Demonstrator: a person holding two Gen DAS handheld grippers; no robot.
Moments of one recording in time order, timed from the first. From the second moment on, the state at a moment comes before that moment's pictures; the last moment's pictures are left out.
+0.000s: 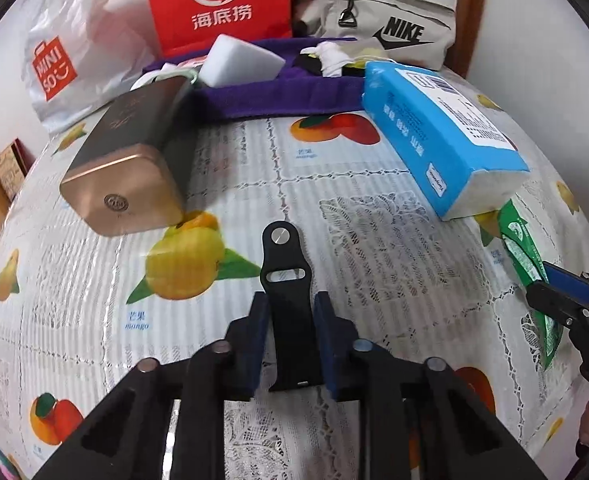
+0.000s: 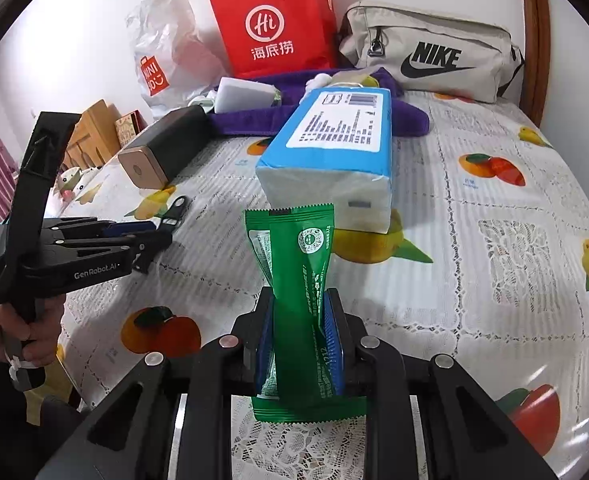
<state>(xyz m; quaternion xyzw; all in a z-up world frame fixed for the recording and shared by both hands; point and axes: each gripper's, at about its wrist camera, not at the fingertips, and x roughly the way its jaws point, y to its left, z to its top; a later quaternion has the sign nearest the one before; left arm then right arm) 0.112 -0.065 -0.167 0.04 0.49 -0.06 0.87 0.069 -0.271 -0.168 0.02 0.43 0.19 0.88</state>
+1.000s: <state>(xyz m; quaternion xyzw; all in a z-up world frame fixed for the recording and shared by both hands) 0.093 -0.012 -0.142 -0.05 0.46 -0.06 0.88 0.068 -0.263 -0.147 0.01 0.43 0.15 0.89</state>
